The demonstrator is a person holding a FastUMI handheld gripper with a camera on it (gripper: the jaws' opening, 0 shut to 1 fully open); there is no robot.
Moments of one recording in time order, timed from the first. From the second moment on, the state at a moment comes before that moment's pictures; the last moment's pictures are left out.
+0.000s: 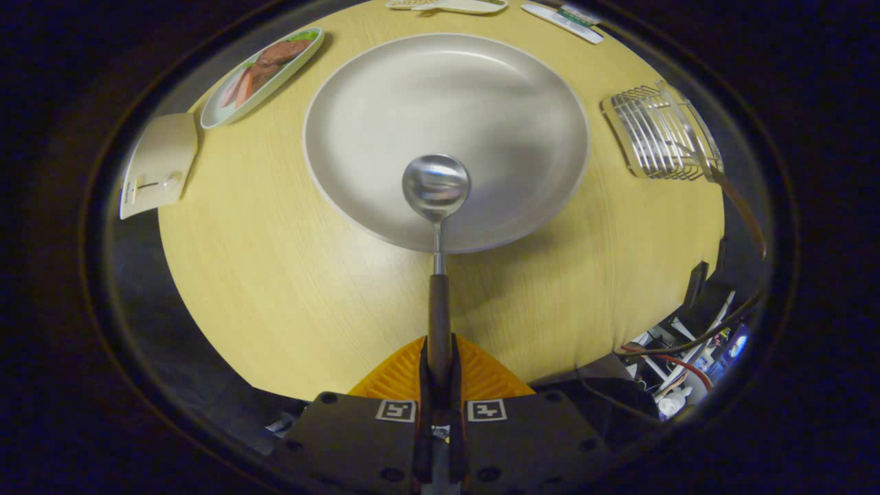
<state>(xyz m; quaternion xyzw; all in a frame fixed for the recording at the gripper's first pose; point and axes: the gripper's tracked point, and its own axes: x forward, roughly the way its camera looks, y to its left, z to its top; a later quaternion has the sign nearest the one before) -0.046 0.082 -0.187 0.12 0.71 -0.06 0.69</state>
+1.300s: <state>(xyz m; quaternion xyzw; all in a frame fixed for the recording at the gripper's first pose) -0.041 -0.052 -0.041 0.12 0.68 -0.12 0.71</state>
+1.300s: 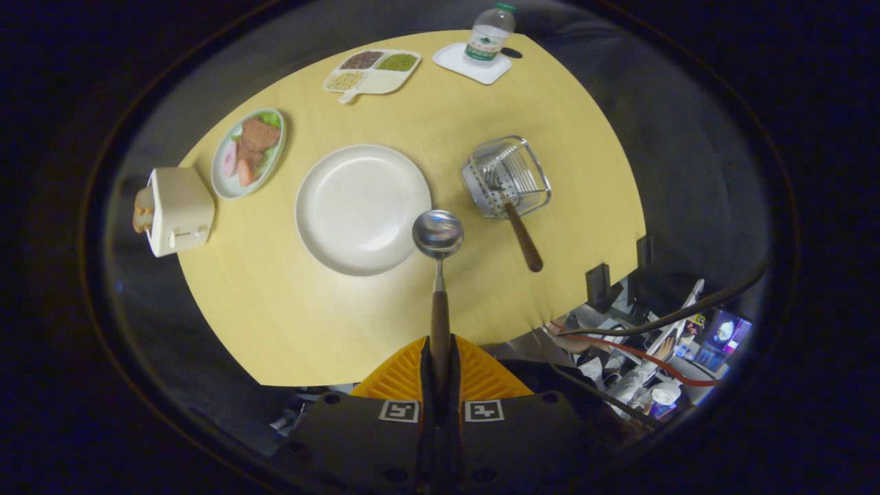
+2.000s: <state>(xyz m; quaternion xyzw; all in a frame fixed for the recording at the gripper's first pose) 0.012 -0.102 -0.066 0.17 0.68 -0.17 0.69</state>
